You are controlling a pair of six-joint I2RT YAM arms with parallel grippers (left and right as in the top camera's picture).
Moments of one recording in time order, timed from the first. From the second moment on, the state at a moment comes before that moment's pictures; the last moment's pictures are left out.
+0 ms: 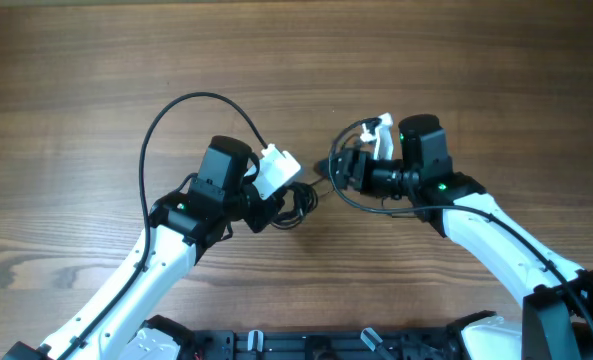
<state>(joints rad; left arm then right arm) -0.46 1.24 0.77 -0.45 0.30 0.35 0.33 1.46 0.71 -0.05 -0.73 0.65</state>
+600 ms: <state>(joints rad) -0.46 1.24 0.77 -0.32 0.49 0.36 0.40 1.43 0.71 -0.07 -0.98 0.08</state>
